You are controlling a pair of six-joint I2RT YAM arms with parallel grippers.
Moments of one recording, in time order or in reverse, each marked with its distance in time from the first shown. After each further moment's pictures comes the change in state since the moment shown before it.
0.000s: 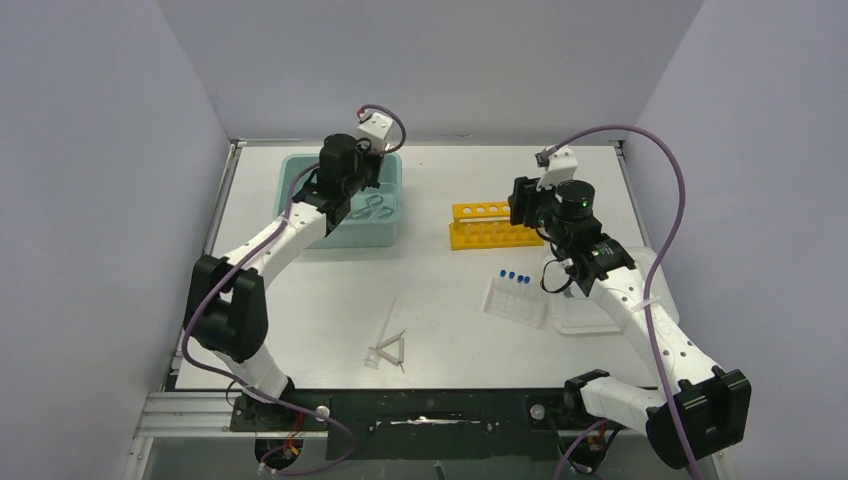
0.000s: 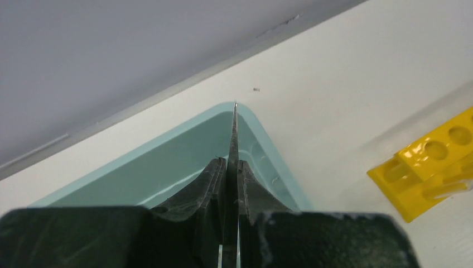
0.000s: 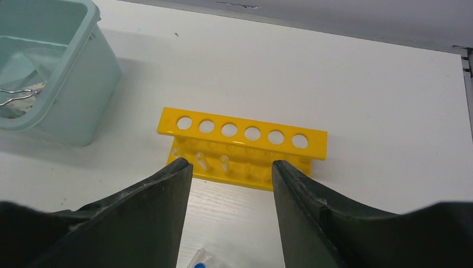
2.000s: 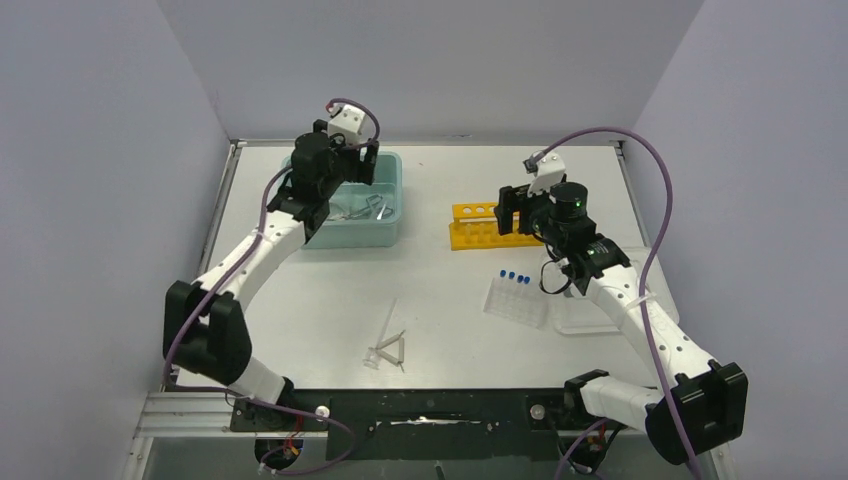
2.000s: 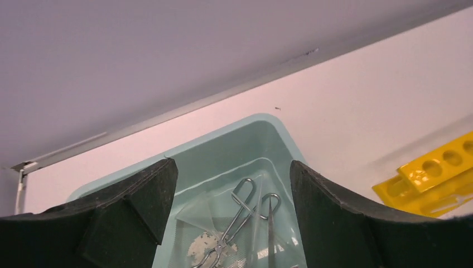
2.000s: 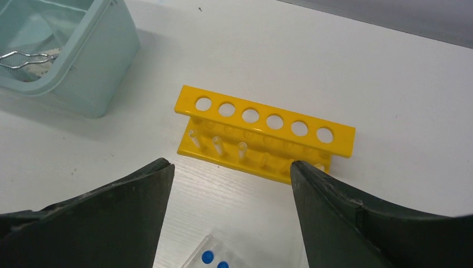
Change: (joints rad) left arm 0.097 -0.079 -0.077 0.008 0.078 -0.014; right arm 0.010 0.018 -0.012 -0.024 -0.093 -0.022
